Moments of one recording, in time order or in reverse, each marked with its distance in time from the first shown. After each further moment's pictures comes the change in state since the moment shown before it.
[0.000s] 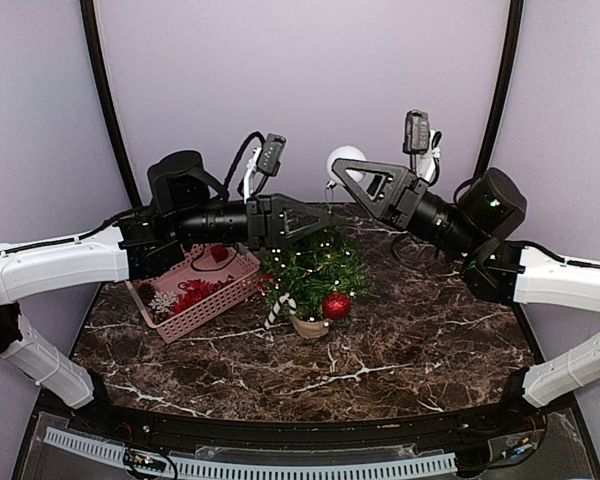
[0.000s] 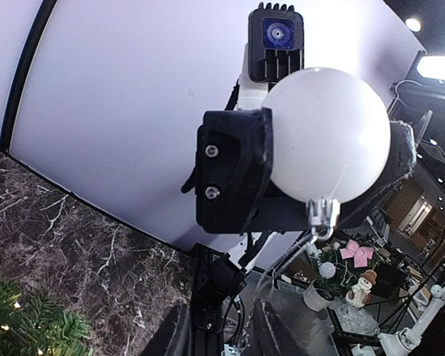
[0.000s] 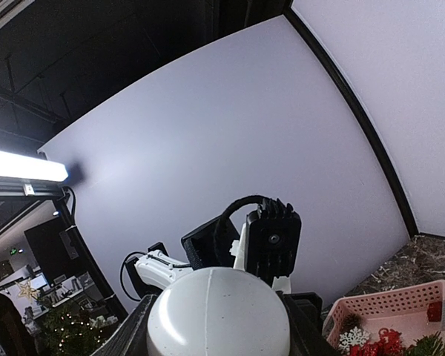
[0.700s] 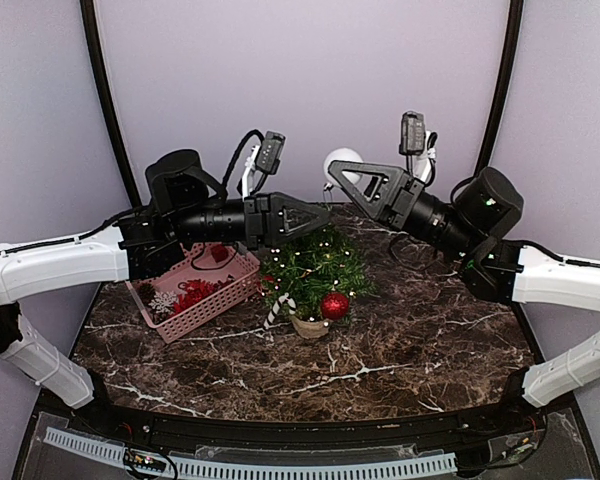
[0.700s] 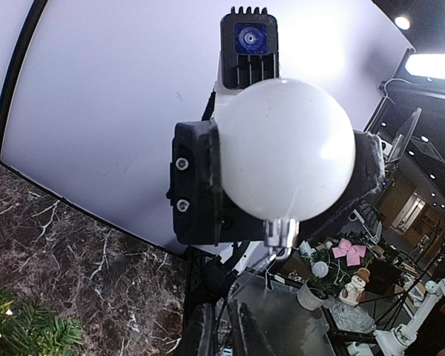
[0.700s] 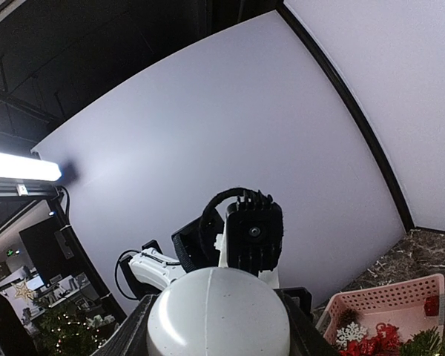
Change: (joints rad) left arm 0.000 0.000 0.000 0.031 0.021 -0.011; right arm 0.000 0.009 0.006 -0.023 0.008 -0.001
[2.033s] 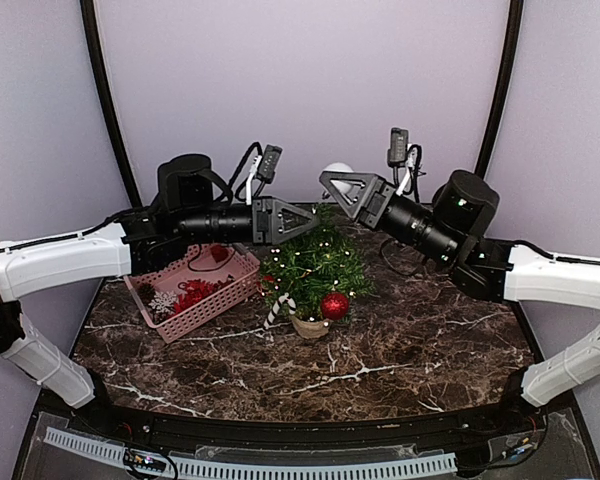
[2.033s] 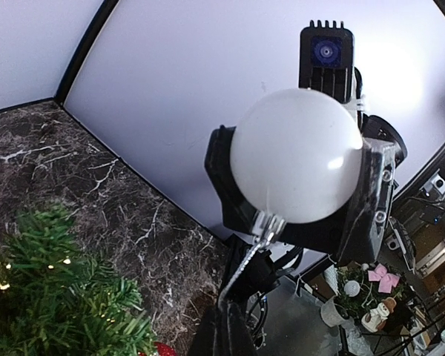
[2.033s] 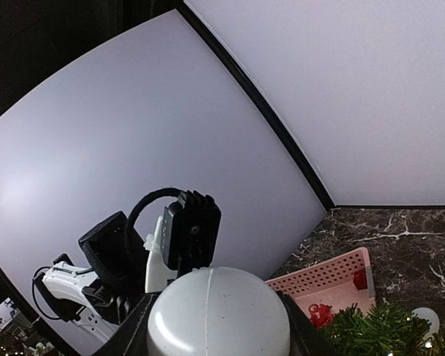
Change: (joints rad) left arm 0.050 0.014 0.000 -0.159 -0.114 -0.050; right arm -0.011 0.034 0.004 -0.158 0.240 -0.049
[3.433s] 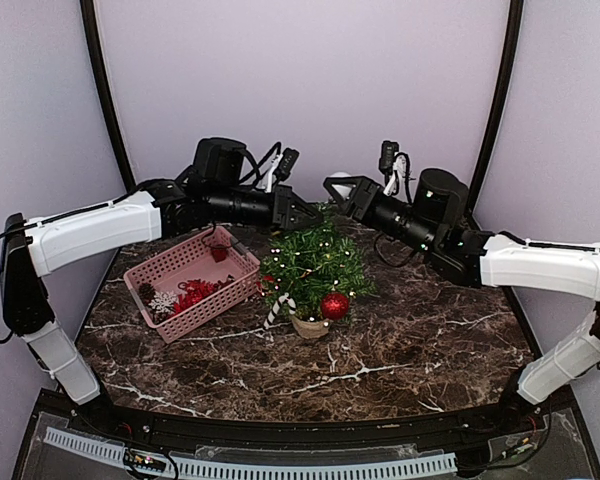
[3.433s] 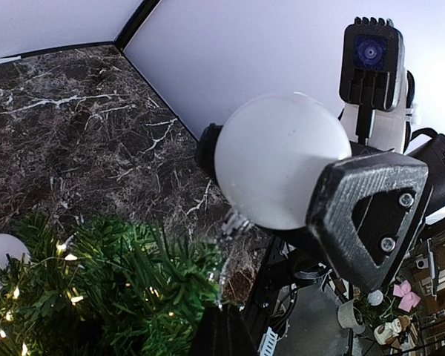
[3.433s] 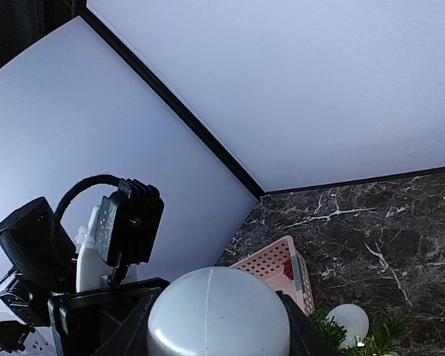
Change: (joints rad) left arm 0.092 0.212 0.283 -0.355 0.004 0.018; right arm -0.133 0.149 0.034 -0.067 0.056 0.057
